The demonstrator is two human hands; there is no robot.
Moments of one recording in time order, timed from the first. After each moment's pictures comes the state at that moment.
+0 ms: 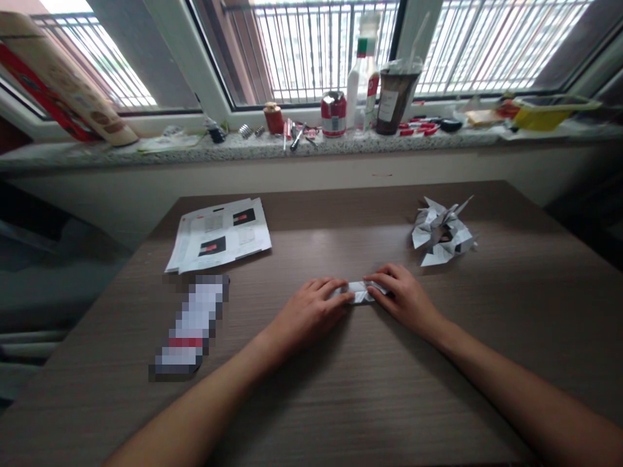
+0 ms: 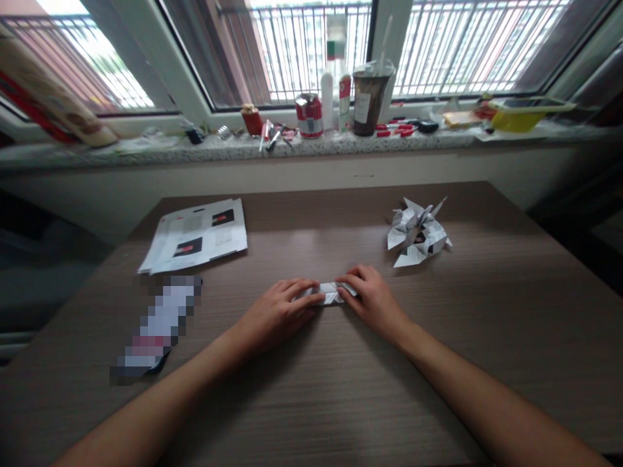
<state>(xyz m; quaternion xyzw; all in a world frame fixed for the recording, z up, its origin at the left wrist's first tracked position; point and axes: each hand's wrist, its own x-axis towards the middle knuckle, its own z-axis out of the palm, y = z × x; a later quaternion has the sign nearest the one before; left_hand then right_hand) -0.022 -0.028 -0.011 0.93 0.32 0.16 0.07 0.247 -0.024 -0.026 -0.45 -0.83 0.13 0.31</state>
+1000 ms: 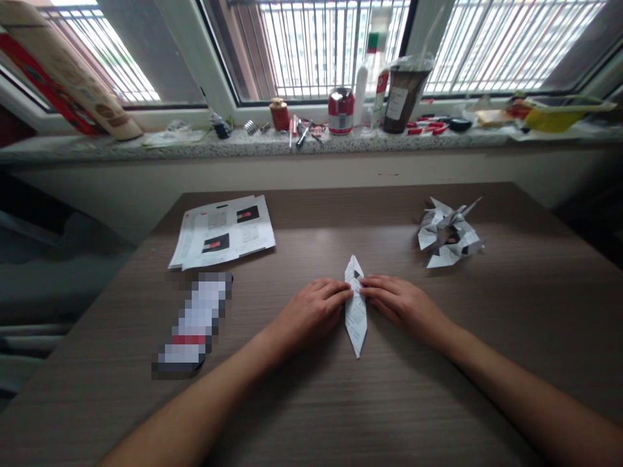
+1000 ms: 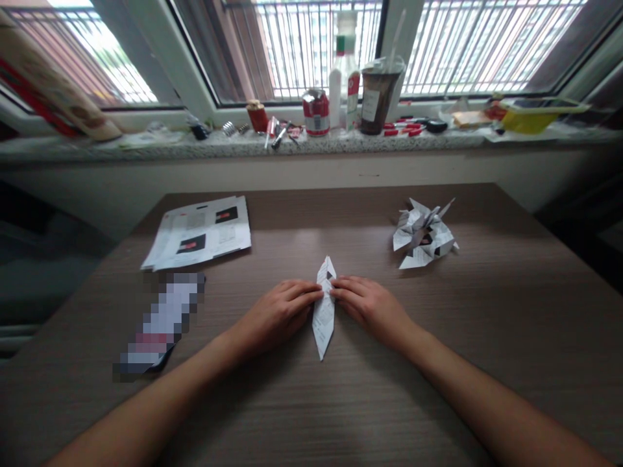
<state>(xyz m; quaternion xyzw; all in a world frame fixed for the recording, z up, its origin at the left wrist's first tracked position) -0.026 -0.026 -0.011 0.92 0.31 0.17 0.14 0.245 -0.032 -0.023 -0.35 -0.90 0.10 0.24</state>
